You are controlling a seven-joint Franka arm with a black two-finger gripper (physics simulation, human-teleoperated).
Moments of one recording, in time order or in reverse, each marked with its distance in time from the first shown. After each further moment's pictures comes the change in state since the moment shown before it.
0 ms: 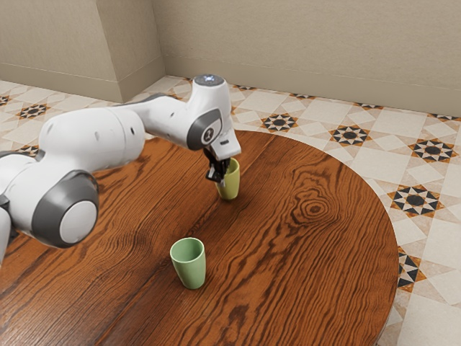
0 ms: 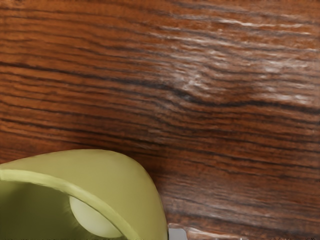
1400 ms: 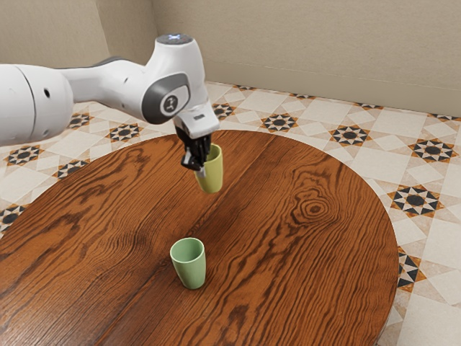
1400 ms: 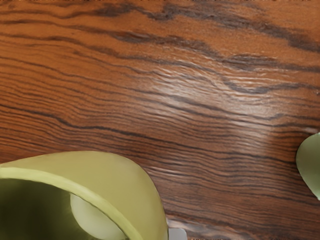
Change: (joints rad) arm -0.107 -0.557 0.002 -0.518 0.023 -0.065 -0.119
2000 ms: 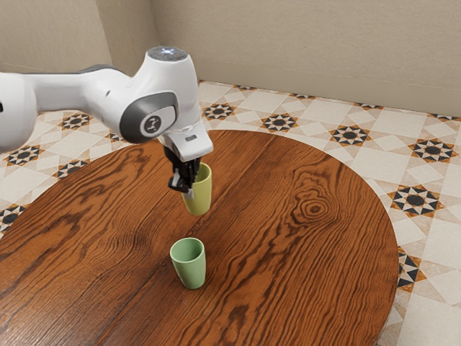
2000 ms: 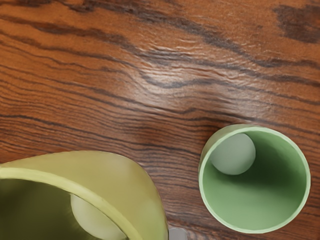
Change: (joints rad) arm -0.088 -0.204 0.002 -0.248 0.094 0.000 -0.157
